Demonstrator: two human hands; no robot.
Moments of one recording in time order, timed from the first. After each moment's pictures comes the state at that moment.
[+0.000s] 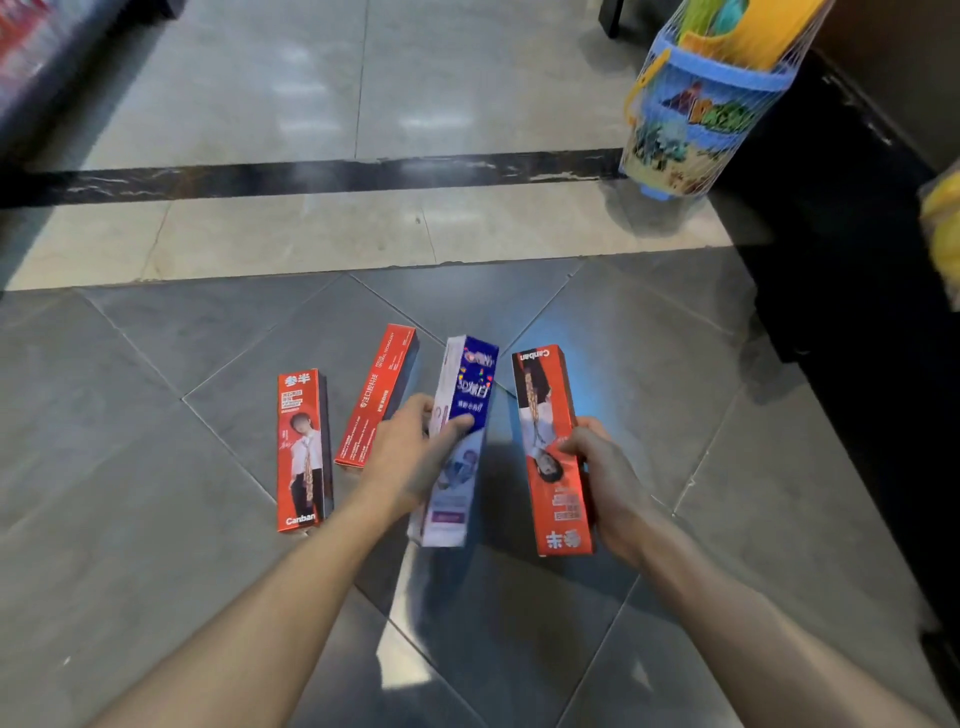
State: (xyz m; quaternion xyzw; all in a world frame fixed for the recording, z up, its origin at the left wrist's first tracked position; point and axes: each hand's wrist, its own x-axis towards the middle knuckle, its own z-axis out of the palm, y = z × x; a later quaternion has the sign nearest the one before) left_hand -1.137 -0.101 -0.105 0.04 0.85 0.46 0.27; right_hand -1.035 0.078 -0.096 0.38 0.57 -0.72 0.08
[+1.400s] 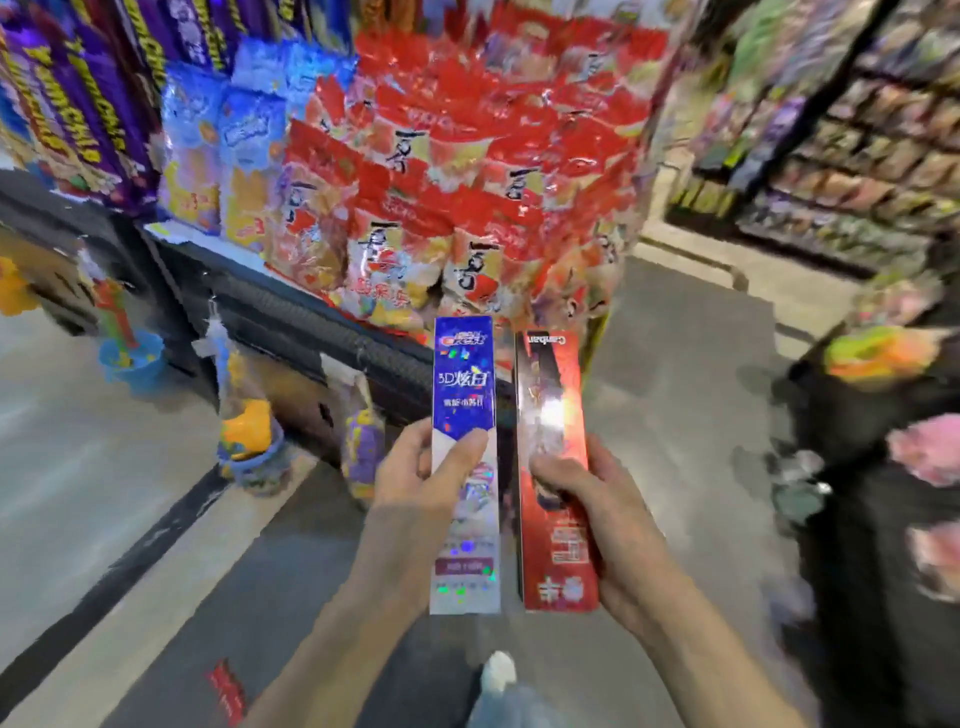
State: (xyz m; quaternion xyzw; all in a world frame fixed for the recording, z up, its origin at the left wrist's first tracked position) left_hand -0.871 0.014 0.824 0.29 0.53 0.59 0.54; right_hand -0.723 0.029 0.838 0.50 0.35 -0.67 -0.42
